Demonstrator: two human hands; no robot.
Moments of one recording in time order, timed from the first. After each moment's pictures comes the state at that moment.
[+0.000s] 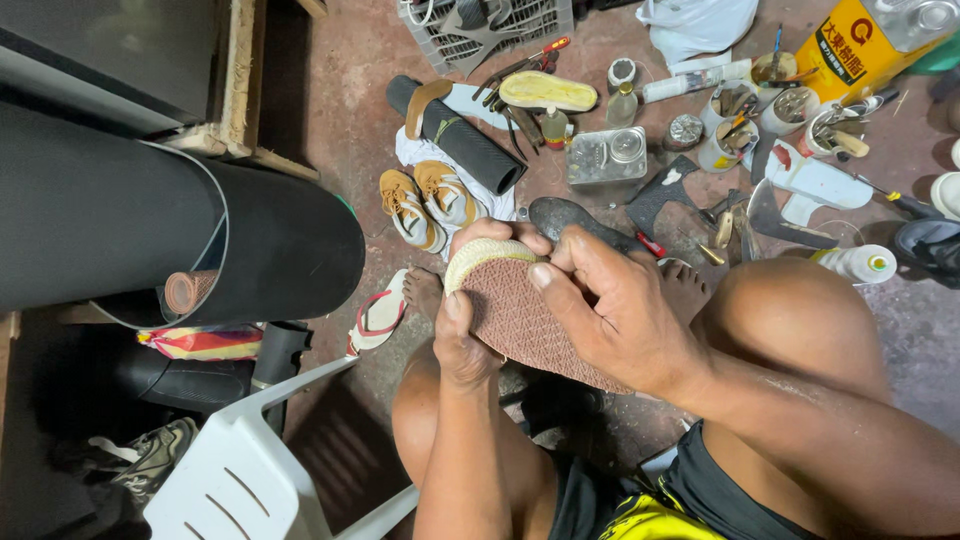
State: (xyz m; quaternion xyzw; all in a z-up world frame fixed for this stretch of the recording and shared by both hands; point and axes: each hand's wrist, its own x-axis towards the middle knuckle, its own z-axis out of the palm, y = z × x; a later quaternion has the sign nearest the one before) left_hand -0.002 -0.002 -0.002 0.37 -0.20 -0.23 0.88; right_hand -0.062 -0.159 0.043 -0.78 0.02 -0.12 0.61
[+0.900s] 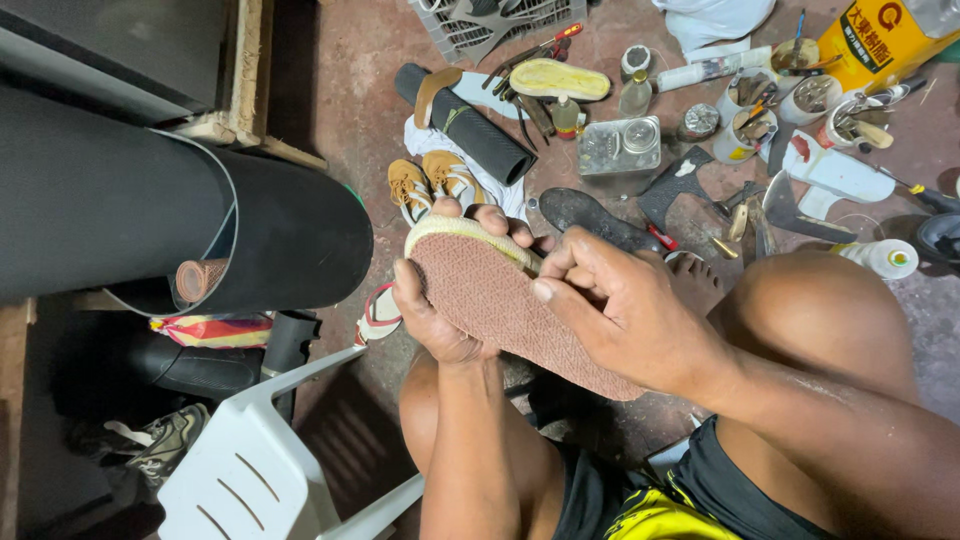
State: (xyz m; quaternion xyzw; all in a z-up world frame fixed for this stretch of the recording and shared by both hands) left_hand 0.009 0.002 -0.004 0.22 -0.12 -0.21 0.95; right_hand -0.063 -0.159 0.042 -0.73 0.02 0.00 0.68
